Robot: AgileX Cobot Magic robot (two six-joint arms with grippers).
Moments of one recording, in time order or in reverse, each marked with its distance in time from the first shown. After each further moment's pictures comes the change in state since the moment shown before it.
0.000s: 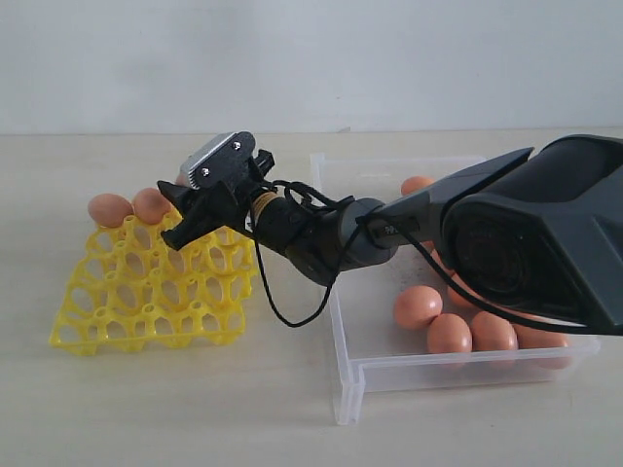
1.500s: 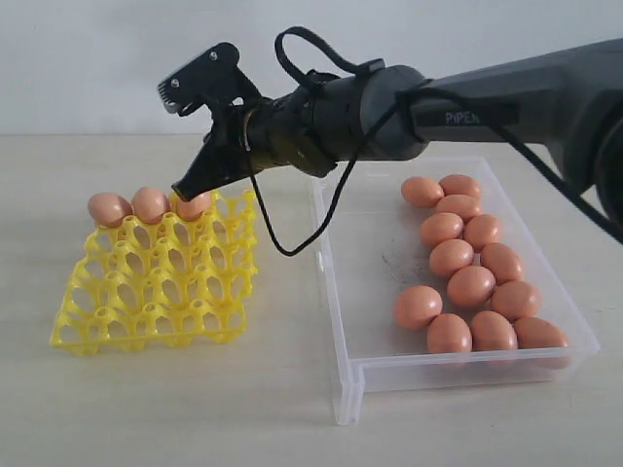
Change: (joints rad) left arm 0.000 0.000 0.000 0.000 0.000 0.007; right arm 0.041 -0.350 0.012 -0.094 0.893 0.091
